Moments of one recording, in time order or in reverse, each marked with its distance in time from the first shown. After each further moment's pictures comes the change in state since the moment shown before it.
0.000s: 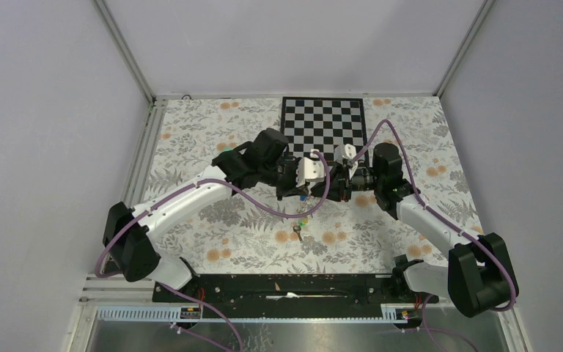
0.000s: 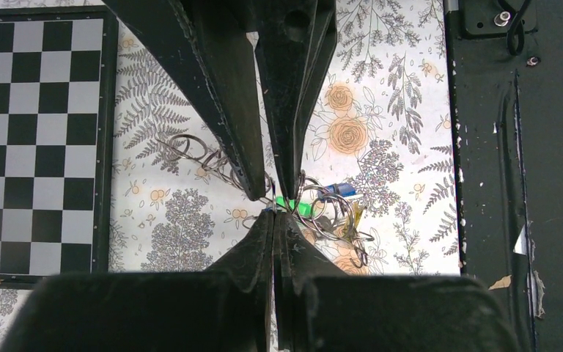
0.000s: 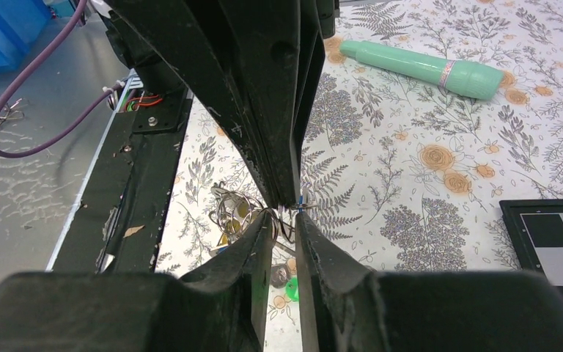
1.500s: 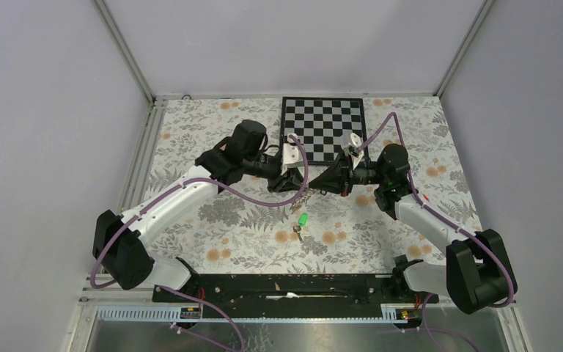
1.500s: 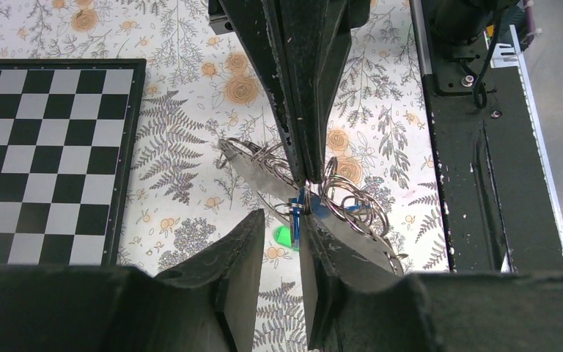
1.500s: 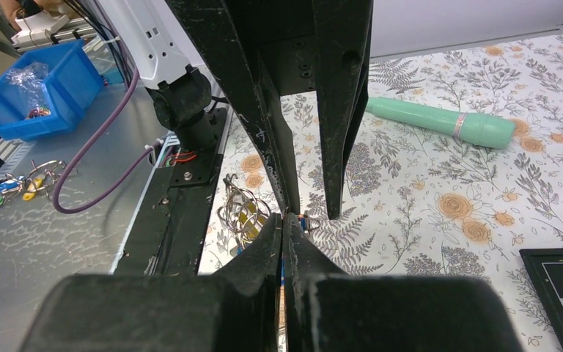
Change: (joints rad) left arm 0.131 -0.069 -0.085 0.161 0.220 -0.064; right arm 0.004 0.023 -0.014 0.415 -0.030 0.430
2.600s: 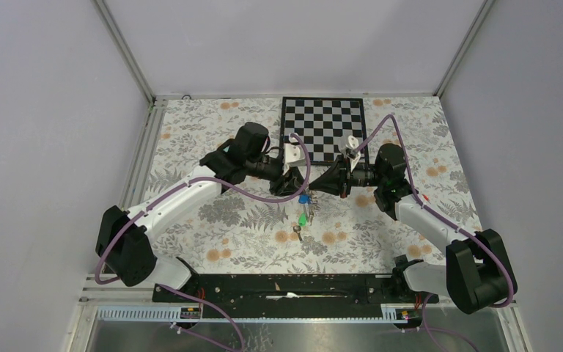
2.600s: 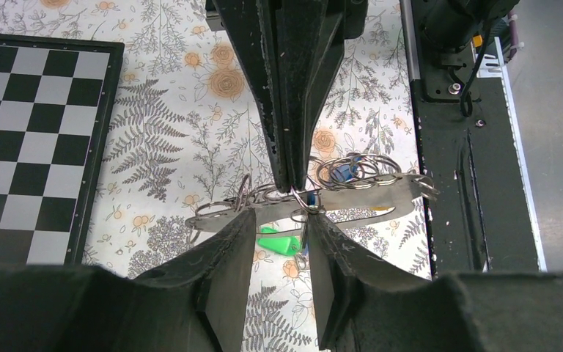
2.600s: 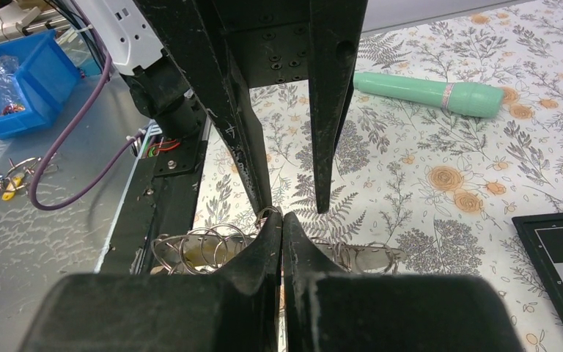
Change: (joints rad) left arm 0.004 0.027 -0.034 0.048 0.027 -0.082; right arm -0.003 0.000 -0.009 -0.130 0.046 -0.103
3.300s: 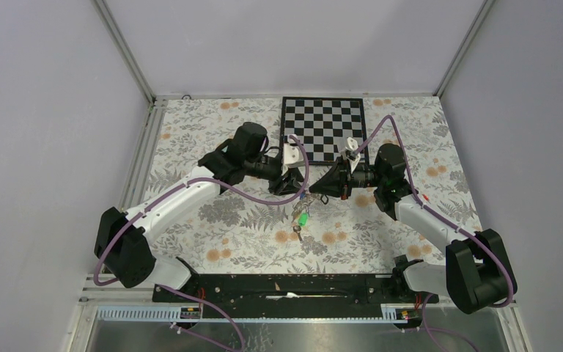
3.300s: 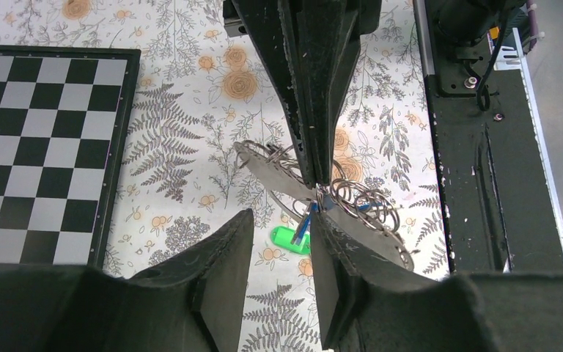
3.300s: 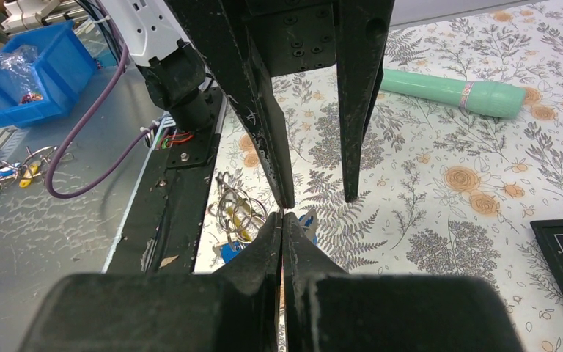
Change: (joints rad) left arm 0.006 -0.009 -0.007 0.006 -0.021 0.043; right arm -0.002 0.000 0.000 -0.015 -0.043 -0.013
